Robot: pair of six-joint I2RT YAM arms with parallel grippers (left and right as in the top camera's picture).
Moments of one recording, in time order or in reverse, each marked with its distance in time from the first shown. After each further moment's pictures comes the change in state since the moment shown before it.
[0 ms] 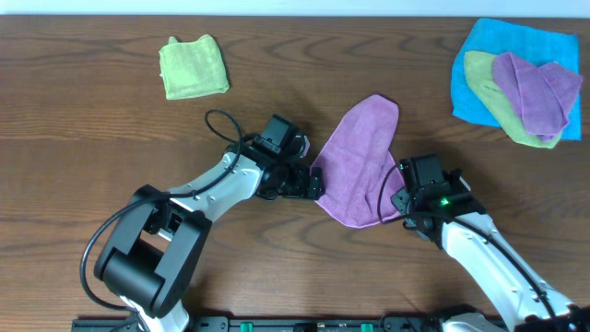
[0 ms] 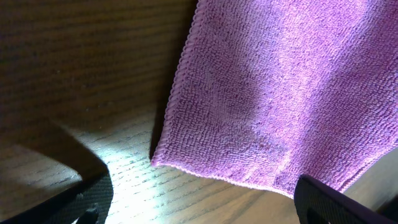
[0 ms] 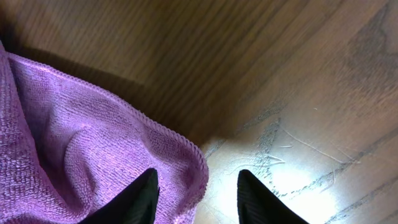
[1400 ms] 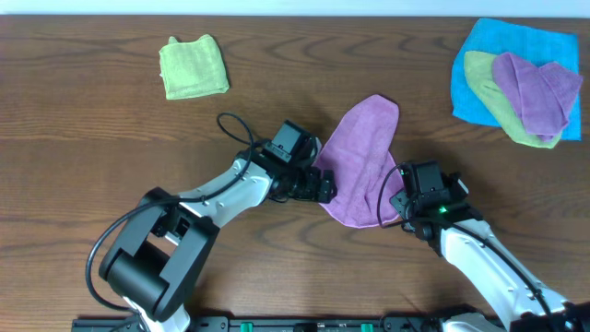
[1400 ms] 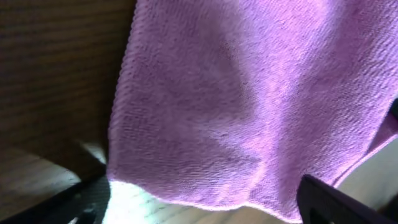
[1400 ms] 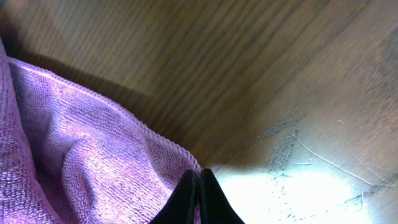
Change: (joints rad) left arm -0.071 0.002 -0.013 0.103 -0.029 -0.063; right arm -0.006 0.000 -0.079 0.141 -0.005 -0.001
